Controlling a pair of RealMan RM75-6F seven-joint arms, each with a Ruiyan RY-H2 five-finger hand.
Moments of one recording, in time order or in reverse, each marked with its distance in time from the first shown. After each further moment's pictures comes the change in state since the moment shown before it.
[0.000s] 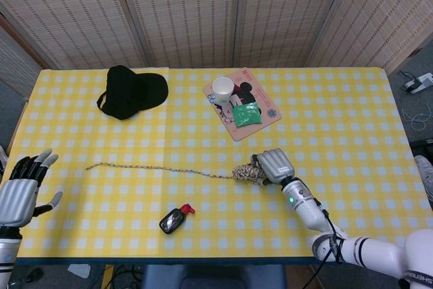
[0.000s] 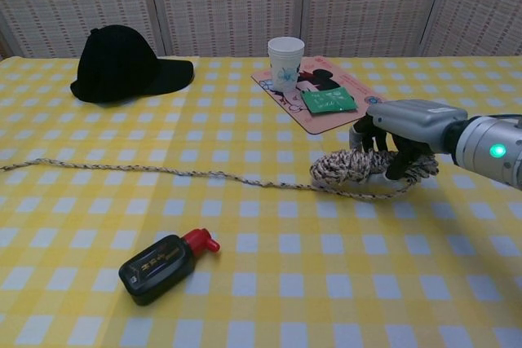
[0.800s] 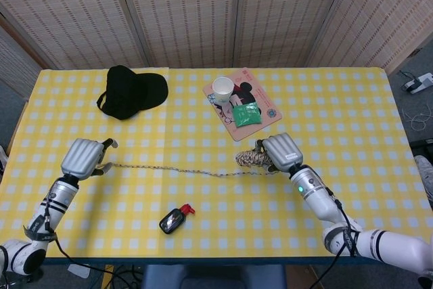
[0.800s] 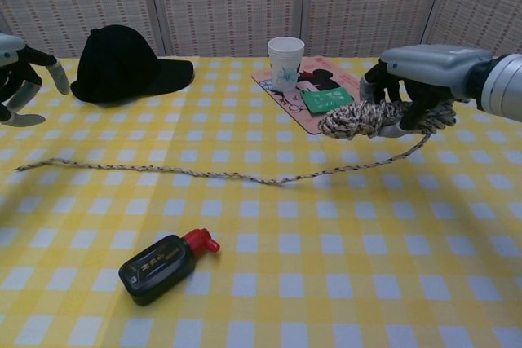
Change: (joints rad) left arm -0.371 -0.178 -0.087 0.196 -0.141 -0.427 0.151; right arm 0.040 0.148 0.024 -0.110 0.002 0.022 0.005
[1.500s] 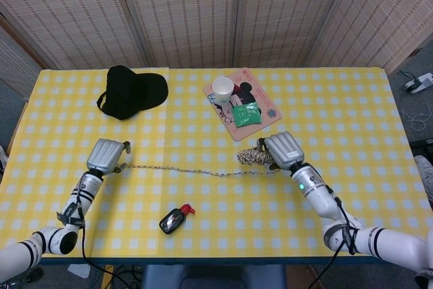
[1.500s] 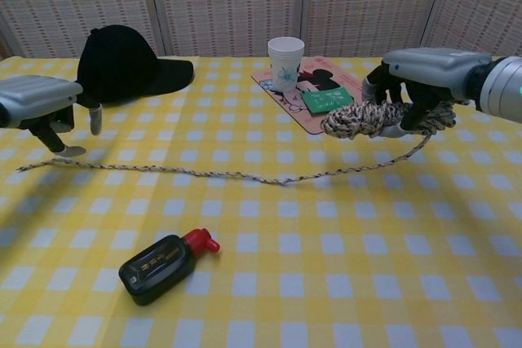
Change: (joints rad) left arm -0.108 -0.216 0.021 0.215 -0.171 -0.100 0.124; right arm 0.013 -0.016 -0.009 0.049 0.004 -0.011 0.055
